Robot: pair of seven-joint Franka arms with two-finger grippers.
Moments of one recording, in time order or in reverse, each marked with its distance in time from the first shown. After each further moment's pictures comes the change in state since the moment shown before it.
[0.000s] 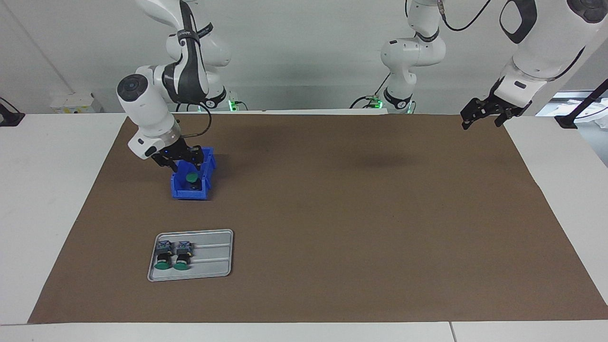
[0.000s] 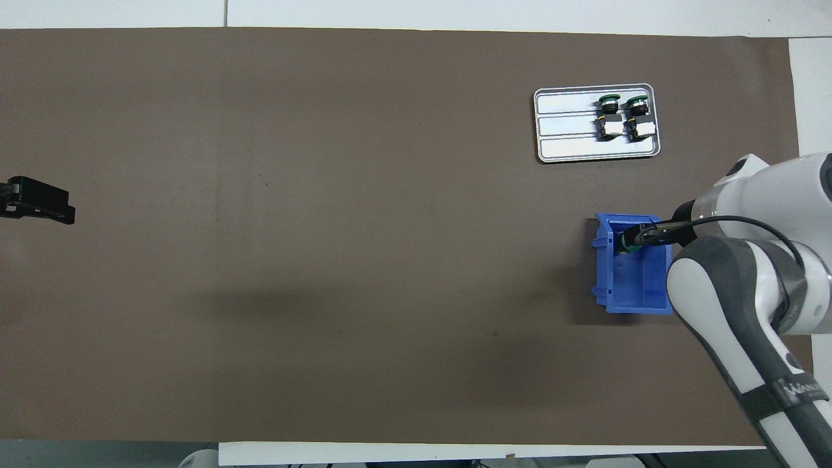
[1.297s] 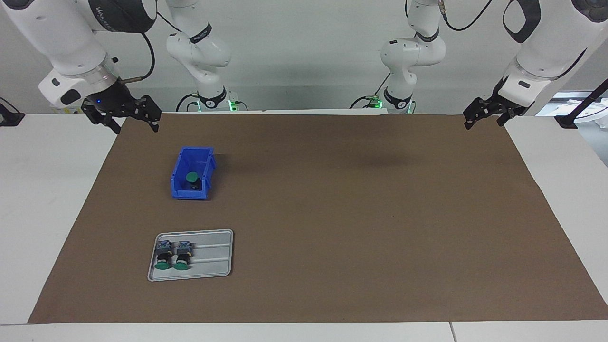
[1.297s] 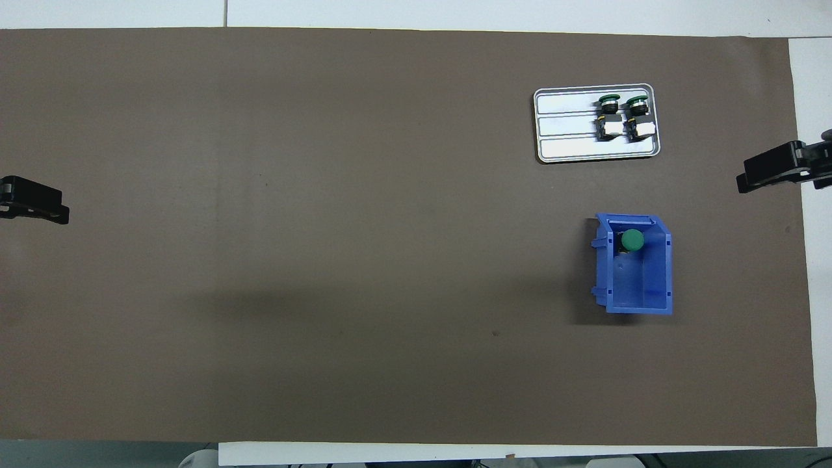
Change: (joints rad) left arm 0.001 0.000 0.010 0.000 0.000 0.000 -0.002; right arm 0.077 0.140 -0.118 0.656 -0.074 -0.550 0.000
